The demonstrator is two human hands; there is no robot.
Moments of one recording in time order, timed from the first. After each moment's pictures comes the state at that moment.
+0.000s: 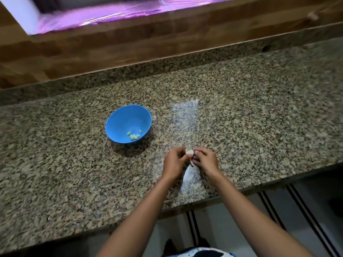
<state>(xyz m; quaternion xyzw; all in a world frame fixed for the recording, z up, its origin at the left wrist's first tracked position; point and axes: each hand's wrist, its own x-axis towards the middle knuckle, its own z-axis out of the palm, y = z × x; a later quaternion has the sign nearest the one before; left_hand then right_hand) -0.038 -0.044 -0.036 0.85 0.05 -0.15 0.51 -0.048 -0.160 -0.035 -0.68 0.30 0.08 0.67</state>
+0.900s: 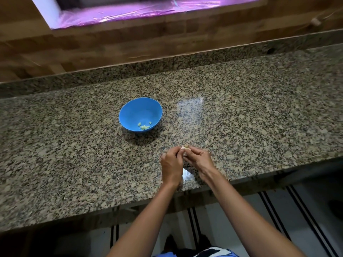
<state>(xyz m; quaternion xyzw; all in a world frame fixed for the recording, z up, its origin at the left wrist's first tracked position) -0.093 -0.018 -0.030 0.88 0.05 0.08 0.47 -0.087 -0.119 -0.013 -0.51 0.24 0.14 0.81</state>
